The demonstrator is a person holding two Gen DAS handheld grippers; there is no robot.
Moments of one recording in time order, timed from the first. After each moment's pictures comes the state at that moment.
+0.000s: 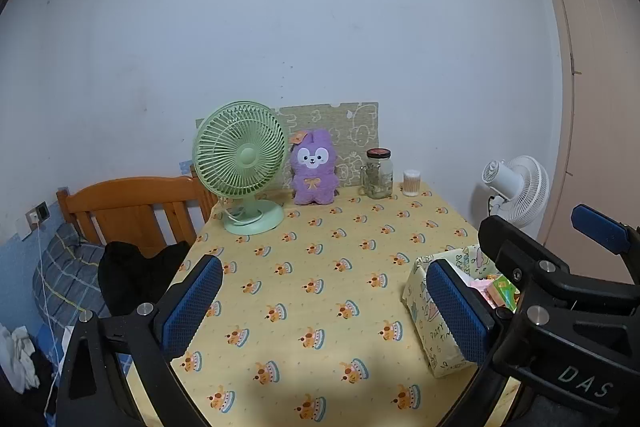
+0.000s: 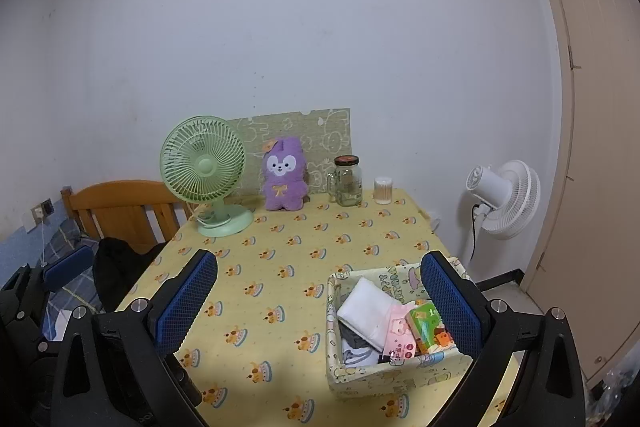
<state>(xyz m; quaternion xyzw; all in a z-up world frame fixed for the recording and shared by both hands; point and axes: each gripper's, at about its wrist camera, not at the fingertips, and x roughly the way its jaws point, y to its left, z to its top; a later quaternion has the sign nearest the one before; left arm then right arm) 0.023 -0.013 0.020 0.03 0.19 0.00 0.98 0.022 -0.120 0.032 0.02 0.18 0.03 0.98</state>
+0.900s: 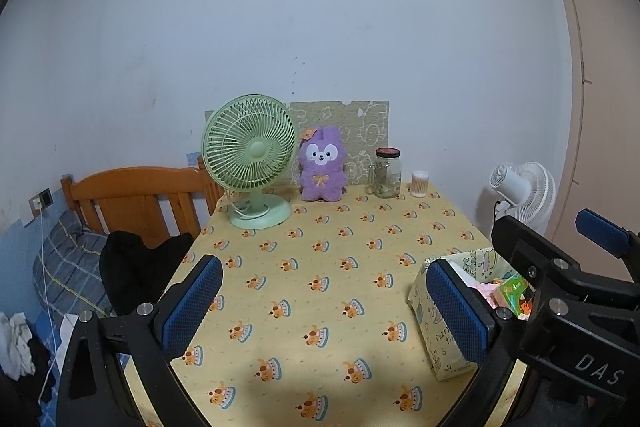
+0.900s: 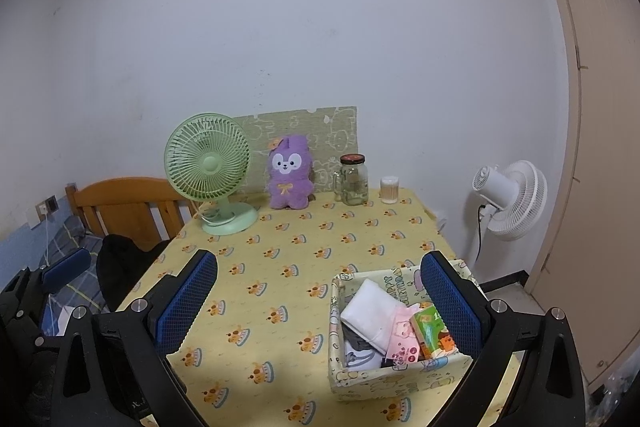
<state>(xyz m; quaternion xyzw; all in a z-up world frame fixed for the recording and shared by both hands) 0.025 -0.004 0.018 0.02 0.20 0.01 0.98 0.028 -0.119 0.031 0.01 0.18 0.04 0.98</state>
